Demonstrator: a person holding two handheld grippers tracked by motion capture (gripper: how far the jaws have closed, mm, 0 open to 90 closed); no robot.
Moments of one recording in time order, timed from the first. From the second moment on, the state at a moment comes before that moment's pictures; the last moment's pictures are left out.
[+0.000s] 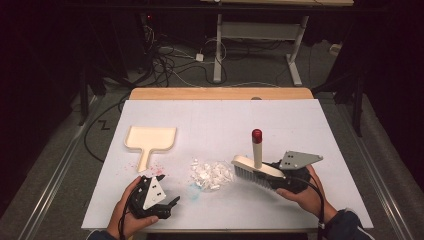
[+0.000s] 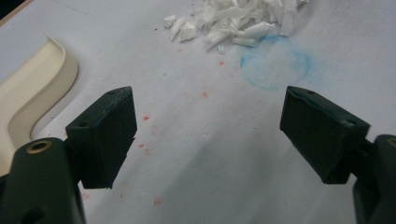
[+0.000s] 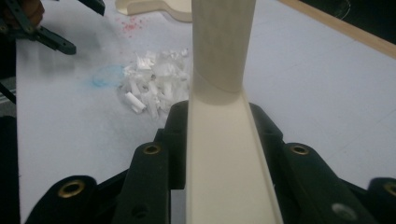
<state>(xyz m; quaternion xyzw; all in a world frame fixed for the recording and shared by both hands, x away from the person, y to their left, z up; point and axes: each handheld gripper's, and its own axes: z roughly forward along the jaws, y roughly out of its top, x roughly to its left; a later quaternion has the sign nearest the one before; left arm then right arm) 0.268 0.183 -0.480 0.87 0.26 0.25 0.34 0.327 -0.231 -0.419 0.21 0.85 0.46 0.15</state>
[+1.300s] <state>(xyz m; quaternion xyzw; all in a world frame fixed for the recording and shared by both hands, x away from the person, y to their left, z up) 0.267 0.182 -0.479 0.87 0.25 0.25 0.34 0.309 -0.215 -0.409 0.26 0.81 0.49 0.20</state>
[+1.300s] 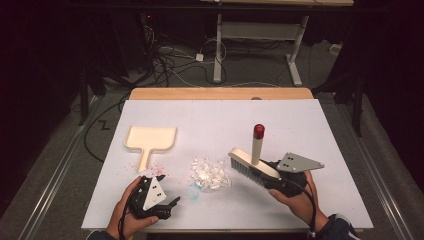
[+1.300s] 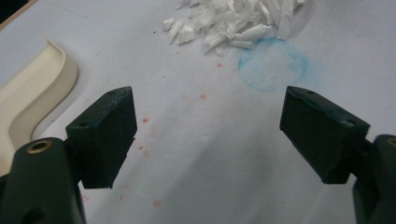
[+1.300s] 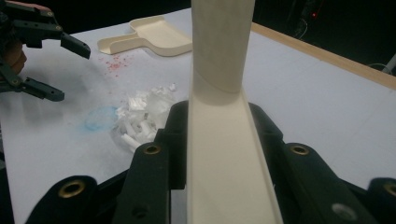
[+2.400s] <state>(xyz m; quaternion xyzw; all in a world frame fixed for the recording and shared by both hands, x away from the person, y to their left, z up) 0.270 0.182 -0.482 0.87 0.29 0.26 0.31 0.312 -0.306 -0.413 0.25 0.88 0.38 0.11</state>
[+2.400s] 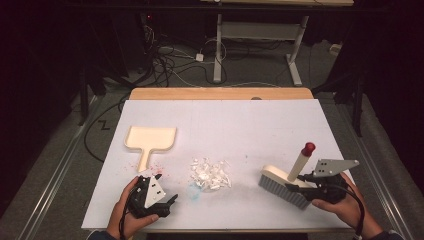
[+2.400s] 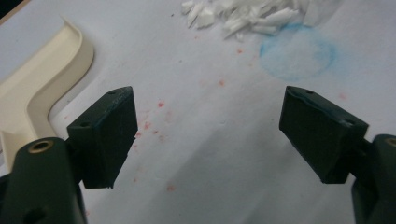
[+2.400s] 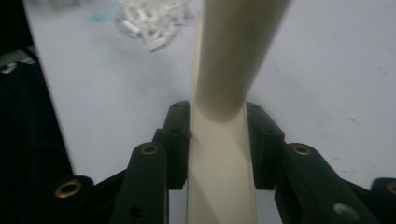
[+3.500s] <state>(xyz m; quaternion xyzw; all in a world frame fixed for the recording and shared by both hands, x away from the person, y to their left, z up) 0.269 0.182 -0.482 0.87 0.29 0.26 0.31 0.386 -0.293 -0.406 0.28 0.85 0.36 0.26</state>
